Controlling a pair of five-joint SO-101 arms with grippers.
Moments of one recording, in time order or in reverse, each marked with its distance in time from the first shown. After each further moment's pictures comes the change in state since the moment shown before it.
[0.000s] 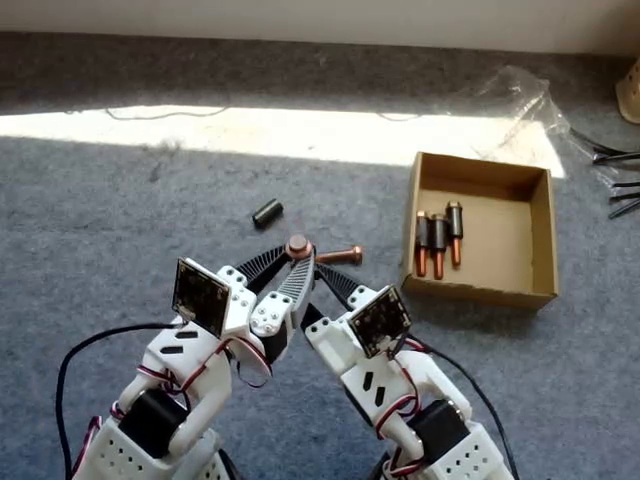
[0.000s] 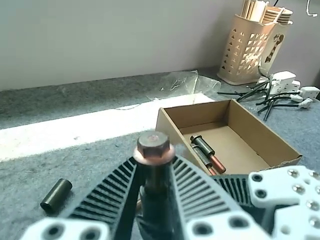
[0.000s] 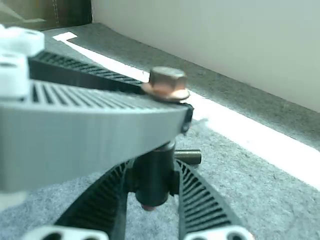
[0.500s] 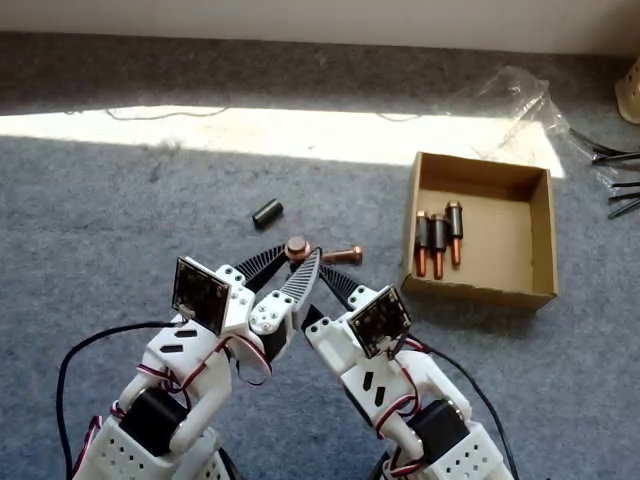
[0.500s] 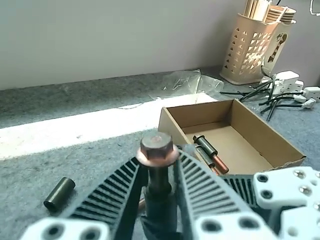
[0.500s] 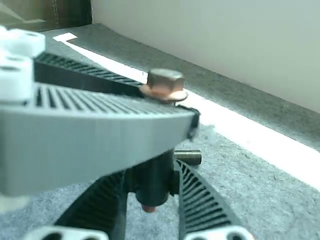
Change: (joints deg) left arm 0.0 0.0 0.0 0.0 0.0; right arm 0.0 0.0 0.0 0.0 0.0
